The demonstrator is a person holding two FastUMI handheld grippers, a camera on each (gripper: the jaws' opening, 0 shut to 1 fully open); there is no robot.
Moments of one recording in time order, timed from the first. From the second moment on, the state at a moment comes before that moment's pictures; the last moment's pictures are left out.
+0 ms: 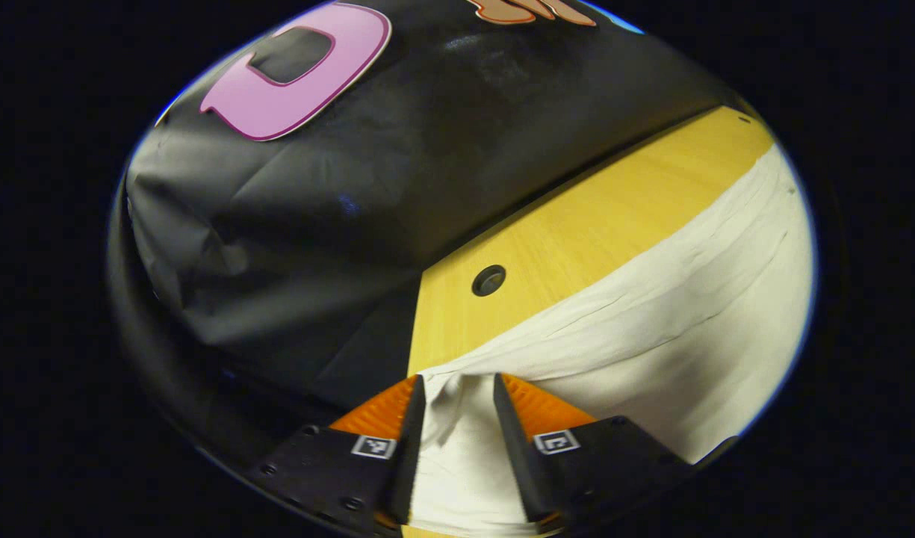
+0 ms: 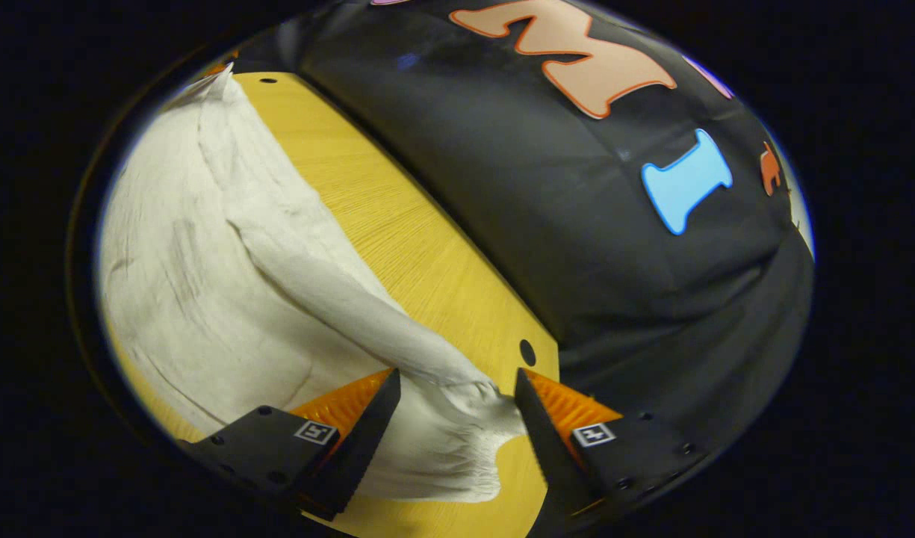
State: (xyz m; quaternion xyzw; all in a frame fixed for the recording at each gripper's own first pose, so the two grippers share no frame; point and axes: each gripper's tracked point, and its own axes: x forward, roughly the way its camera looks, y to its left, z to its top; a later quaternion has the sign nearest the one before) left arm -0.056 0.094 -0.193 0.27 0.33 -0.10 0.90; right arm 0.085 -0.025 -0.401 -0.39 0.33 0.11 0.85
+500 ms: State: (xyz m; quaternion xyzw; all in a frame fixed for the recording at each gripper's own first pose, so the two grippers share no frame) left arm -0.087 0.014 -0.047 0.10 0.21 -0.13 0.96; right arm 0.050 -0.077 -0.354 -0.13 0.35 0.01 0.93
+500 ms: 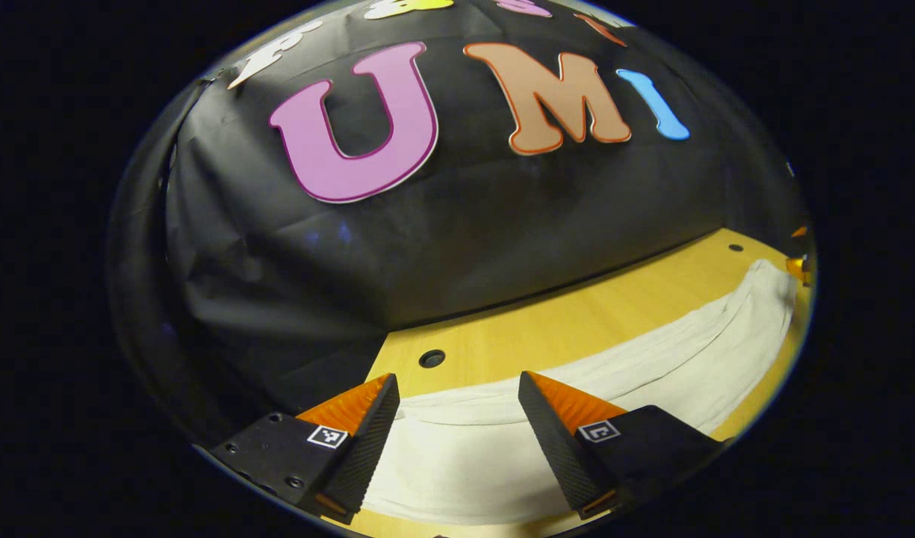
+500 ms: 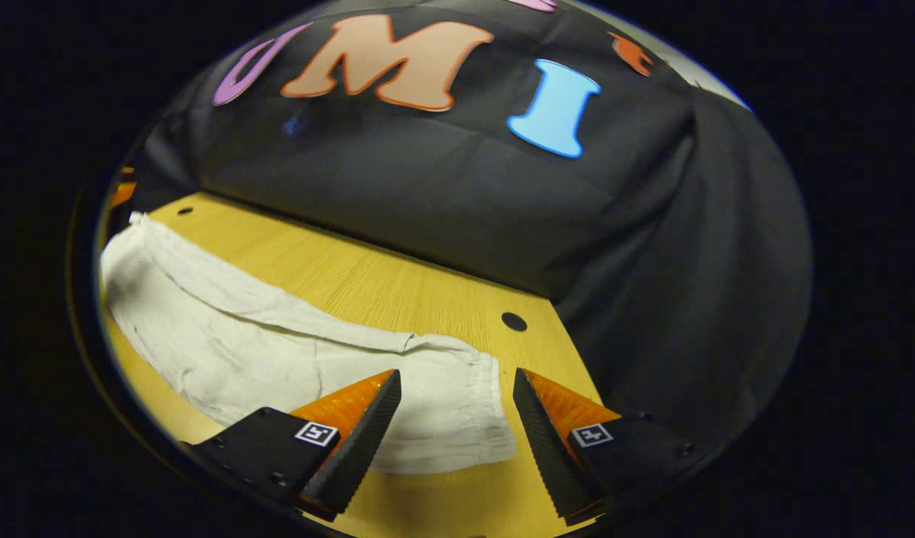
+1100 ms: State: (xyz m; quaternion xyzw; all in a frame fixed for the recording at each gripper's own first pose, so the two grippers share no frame) left arm -0.157 -0.037 0.011 0.03 0.21 -0.14 0.97; right arm 0.014 -0.133 -0.405 0.11 0.42 -0.09 0.90
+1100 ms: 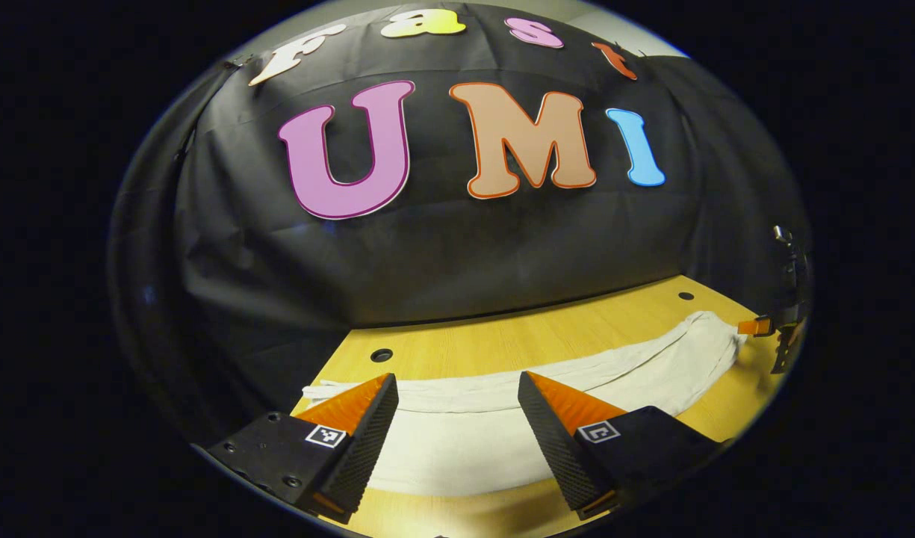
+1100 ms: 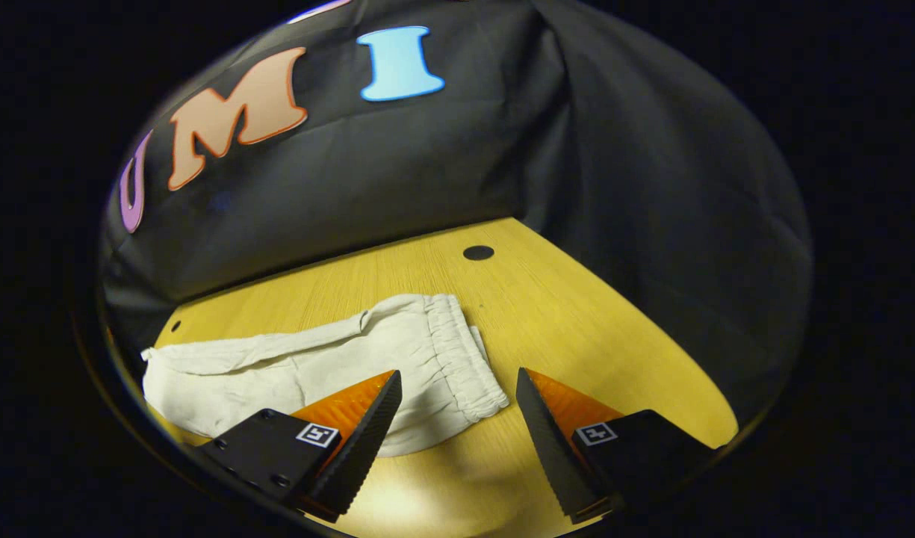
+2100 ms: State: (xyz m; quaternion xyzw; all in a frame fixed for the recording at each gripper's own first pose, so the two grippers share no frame) left arm -0.199 -0.031 0.038 0.06 0.20 -0.08 0.97; right arm 0.005 -0.134 -0.447 0.24 0.47 -0.11 0.85
